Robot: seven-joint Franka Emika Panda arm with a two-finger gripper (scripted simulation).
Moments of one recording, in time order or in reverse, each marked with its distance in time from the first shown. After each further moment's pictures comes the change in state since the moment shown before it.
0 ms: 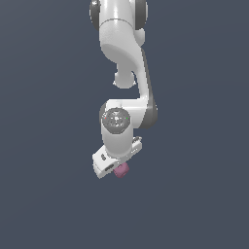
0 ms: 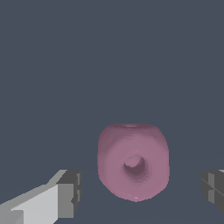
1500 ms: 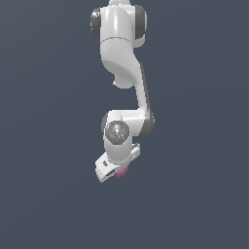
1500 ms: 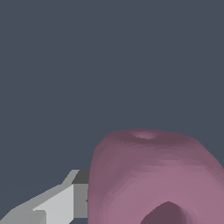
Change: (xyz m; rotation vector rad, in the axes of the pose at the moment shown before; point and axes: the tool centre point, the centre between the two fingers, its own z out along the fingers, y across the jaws) arm 0.000 0.000 0.050 0.000 0.000 -0.005
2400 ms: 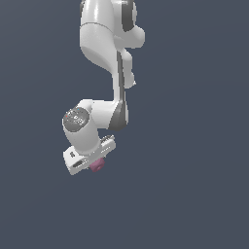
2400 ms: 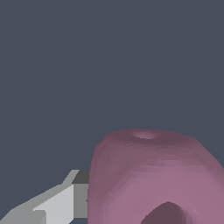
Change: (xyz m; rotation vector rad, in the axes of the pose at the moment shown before) arm -0.077 0.075 -0.034 -0.001 0.000 0.003
